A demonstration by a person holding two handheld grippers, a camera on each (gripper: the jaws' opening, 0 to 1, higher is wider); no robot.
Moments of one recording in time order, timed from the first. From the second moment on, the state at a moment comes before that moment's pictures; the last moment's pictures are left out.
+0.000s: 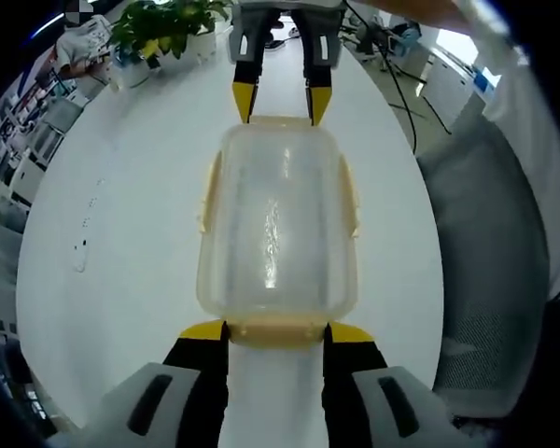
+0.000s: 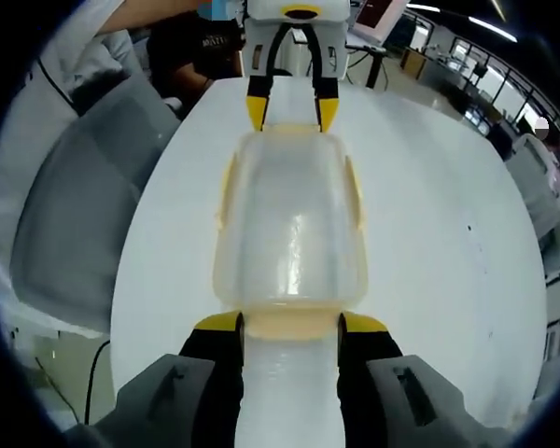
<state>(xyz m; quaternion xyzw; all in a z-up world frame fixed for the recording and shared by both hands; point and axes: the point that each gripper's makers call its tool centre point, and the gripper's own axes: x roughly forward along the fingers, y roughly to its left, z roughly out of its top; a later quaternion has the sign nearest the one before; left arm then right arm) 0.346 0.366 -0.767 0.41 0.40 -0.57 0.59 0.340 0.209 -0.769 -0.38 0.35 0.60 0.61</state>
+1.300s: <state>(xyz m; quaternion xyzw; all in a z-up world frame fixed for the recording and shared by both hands) 0.344 0.322 -0.786 0.41 0.43 -0.57 0.57 0.338 0.165 -0.786 -0.37 0.36 0.61 0.60</state>
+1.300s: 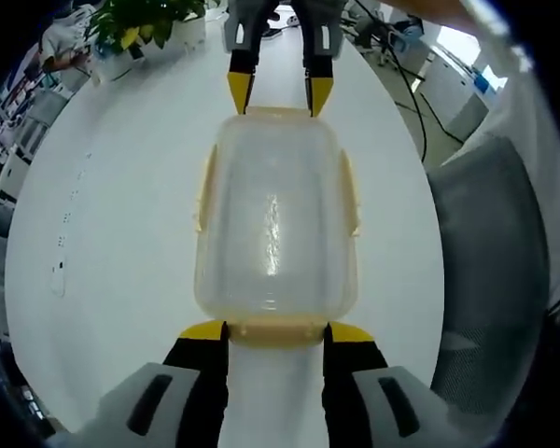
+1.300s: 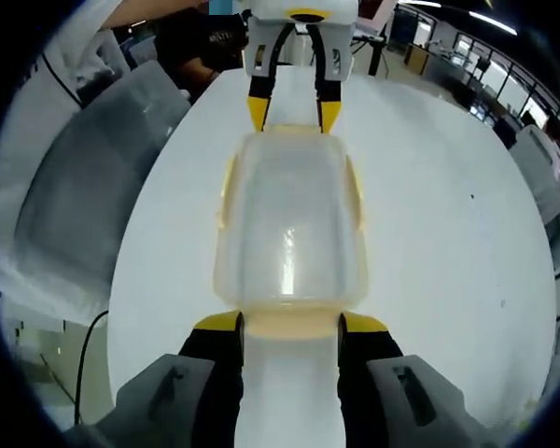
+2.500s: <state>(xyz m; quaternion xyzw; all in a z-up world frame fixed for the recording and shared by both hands) 0.345 0.326 -0.792 0.42 0.43 -0.57 0.56 0.342 0.156 -0.797 -0.37 0.38 0.60 0.61</state>
